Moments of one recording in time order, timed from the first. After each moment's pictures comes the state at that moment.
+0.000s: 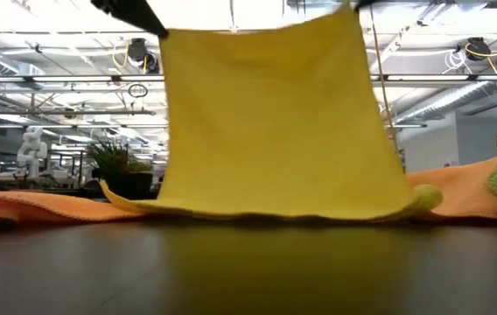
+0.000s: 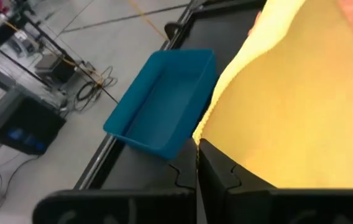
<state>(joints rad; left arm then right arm) -0.31 1.19 1.02 -0.61 -0.82 -0.18 0.52 1.27 1.09 -0.84 1.13 0.41</state>
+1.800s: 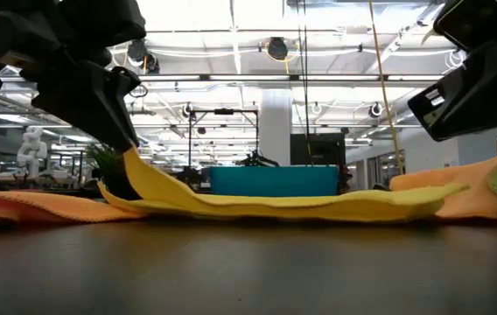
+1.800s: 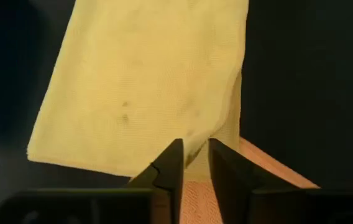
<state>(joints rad) -0.46 1.49 0.79 -0.29 -0.37 -0.25 0.61 1.39 0.39 0.43 0.30 0.38</state>
